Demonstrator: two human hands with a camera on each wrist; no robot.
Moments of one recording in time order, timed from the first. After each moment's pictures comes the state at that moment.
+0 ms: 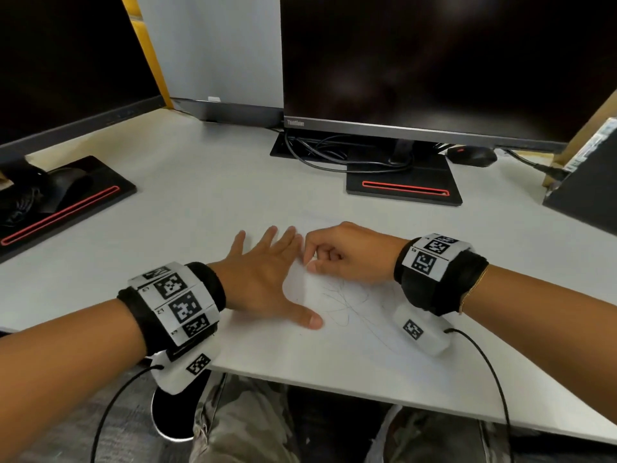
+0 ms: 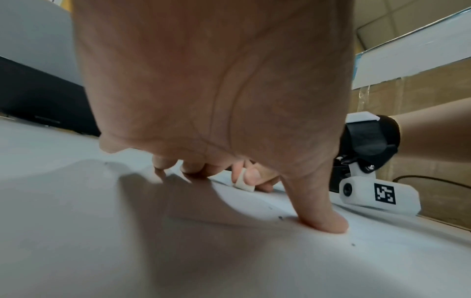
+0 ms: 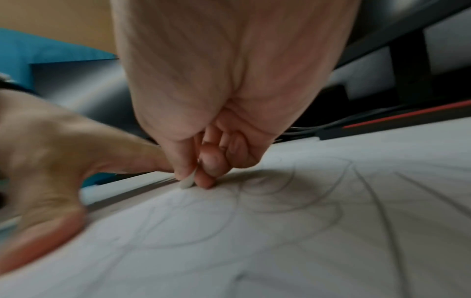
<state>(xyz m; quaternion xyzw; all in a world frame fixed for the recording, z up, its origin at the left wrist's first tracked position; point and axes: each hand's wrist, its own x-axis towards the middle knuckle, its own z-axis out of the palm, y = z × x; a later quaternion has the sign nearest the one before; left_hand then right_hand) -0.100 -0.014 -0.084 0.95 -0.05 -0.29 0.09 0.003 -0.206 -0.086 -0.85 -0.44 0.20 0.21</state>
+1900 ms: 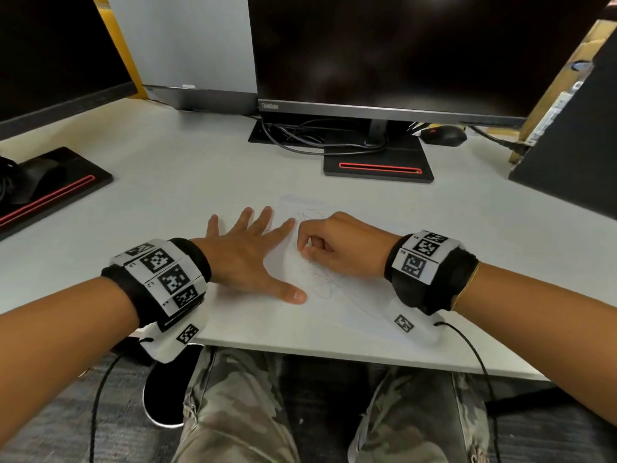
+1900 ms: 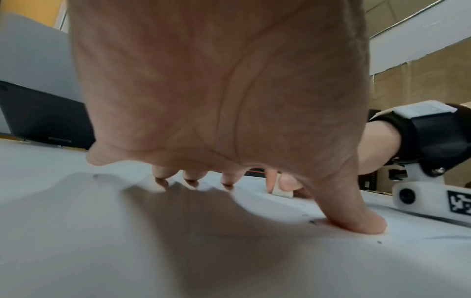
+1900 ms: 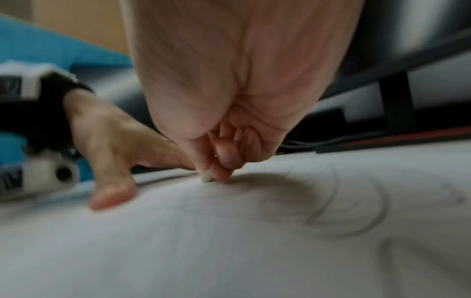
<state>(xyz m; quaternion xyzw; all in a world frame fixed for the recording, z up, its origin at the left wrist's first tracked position) -0.103 -0.020 -0.083 0.95 -0.04 -0.30 0.04 -0.038 -0.233 -0.085 -0.88 -0.41 0.15 0.18</state>
